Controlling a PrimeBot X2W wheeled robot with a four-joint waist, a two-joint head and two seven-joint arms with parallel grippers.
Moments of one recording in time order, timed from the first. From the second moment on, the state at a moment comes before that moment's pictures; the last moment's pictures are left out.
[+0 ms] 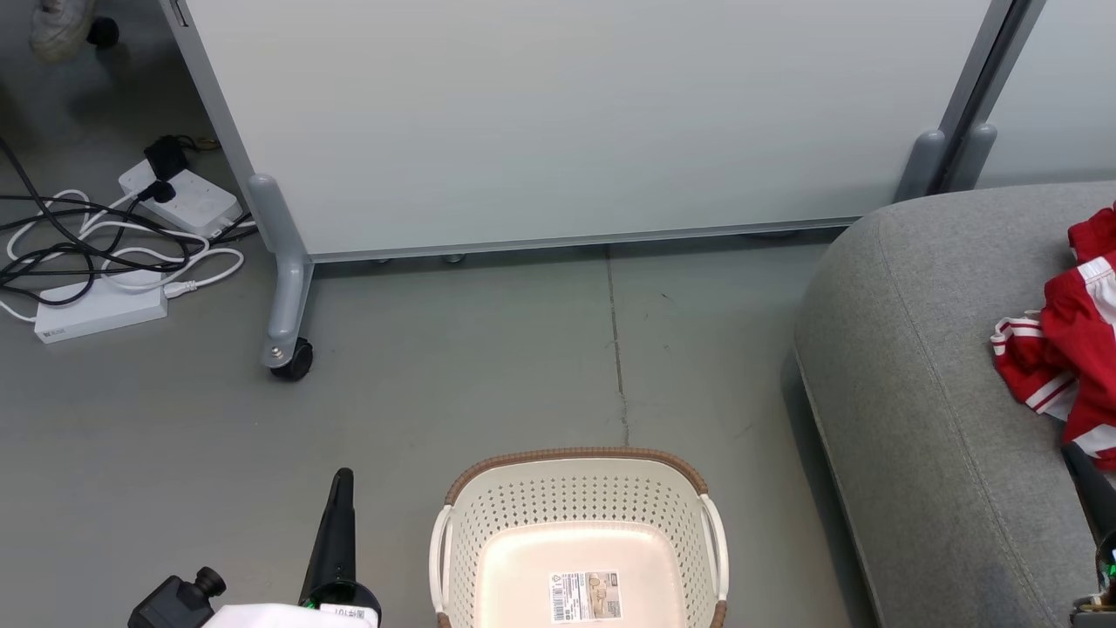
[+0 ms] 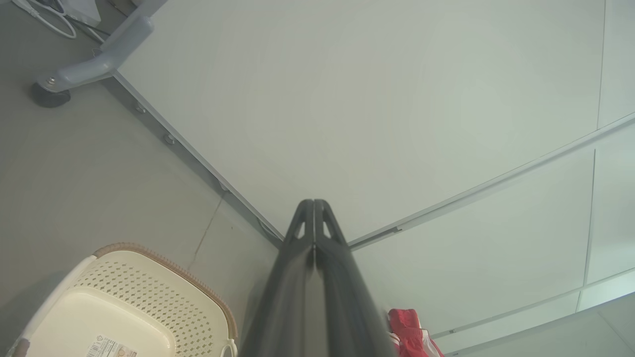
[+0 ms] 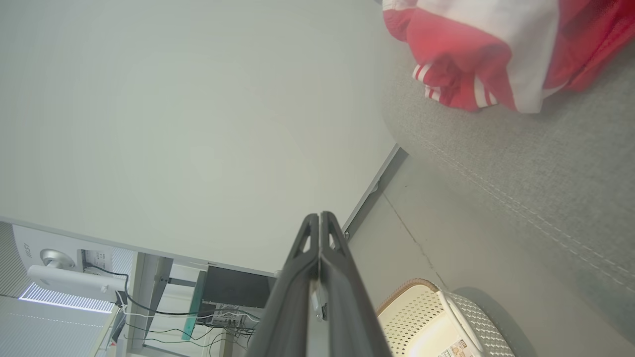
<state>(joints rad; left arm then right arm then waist) 0.07 0.11 -0.27 0.10 -1.22 -0.03 -0.26 -0.05 -0.09 -0.39 0.23 1.17 0.13 0.36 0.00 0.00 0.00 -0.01</state>
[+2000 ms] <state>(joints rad) 0.06 0.05 -0.27 0.07 -1.61 -0.13 -0.26 -0.11 -0.10 -0.59 0.29 1.59 0.13 0.61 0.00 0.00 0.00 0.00</state>
